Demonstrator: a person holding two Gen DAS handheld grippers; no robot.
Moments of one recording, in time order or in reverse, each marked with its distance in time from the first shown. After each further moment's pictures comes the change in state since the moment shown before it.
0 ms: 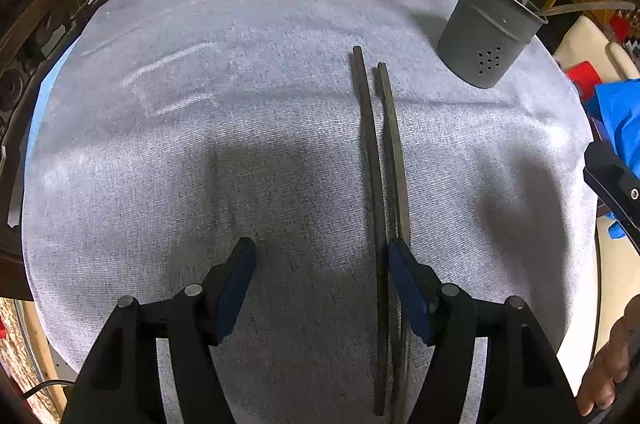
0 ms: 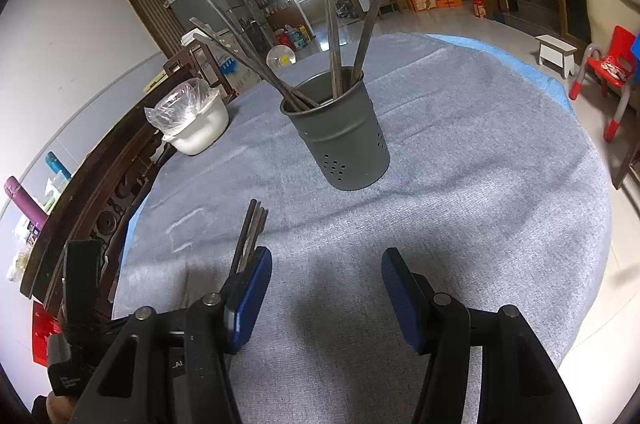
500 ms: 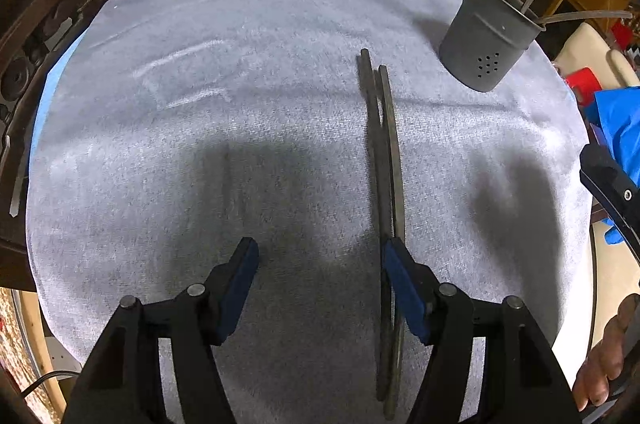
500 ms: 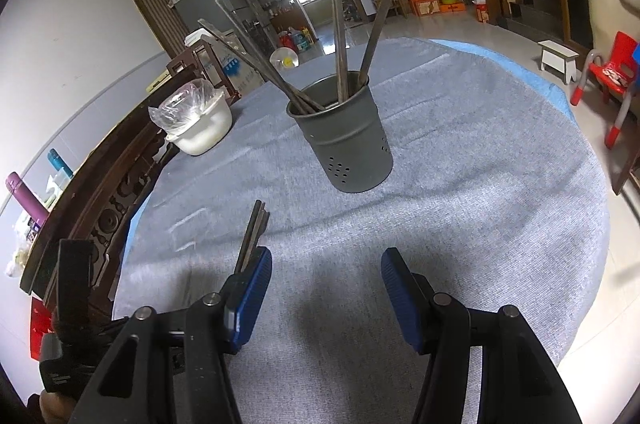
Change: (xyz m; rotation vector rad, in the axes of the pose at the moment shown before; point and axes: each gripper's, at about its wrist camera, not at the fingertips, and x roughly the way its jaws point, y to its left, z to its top) left arm -0.011 0.007 -0.005 -0.021 0.002 -0.006; right arm -0.004 0.002 0.000 -0.011 -0.010 0.004
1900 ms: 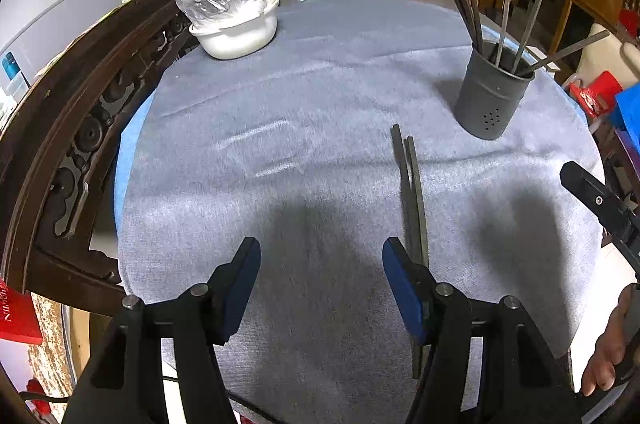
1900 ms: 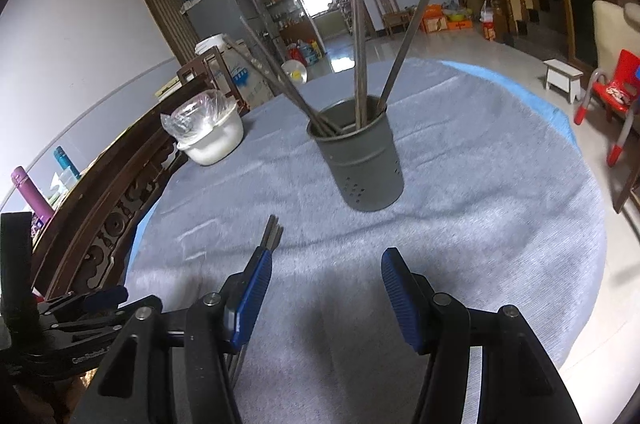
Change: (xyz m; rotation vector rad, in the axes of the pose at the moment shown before) left arm -0.072 0.003 -0.003 0.054 -0.187 0.193; right arm -0.011 0.013 0.004 -0.050 -0.049 0.018
